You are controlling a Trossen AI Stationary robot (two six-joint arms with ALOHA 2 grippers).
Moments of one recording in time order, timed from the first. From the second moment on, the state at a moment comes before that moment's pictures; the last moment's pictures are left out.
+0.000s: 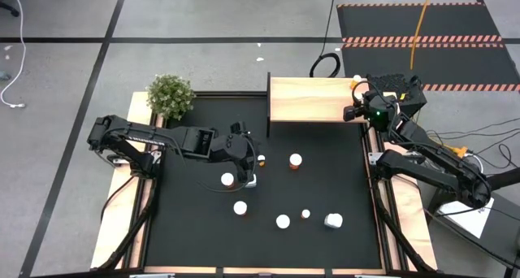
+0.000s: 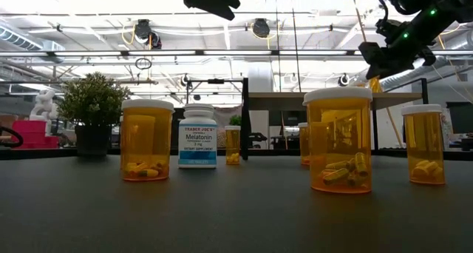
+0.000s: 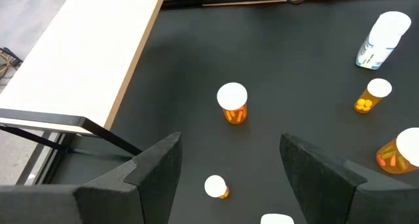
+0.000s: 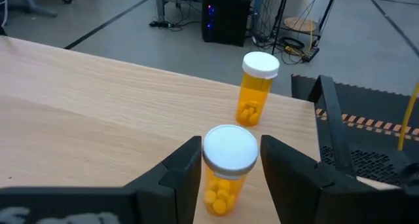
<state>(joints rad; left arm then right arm) -0.13 1.55 1.41 -0.57 -0.32 -0.05 -0.74 0.58 0.51 -0.40 0.53 0.21</state>
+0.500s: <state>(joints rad) -0.13 1.55 1.41 -0.57 -0.32 -0.05 -0.74 0.58 0.51 -0.38 0.55 0.20</state>
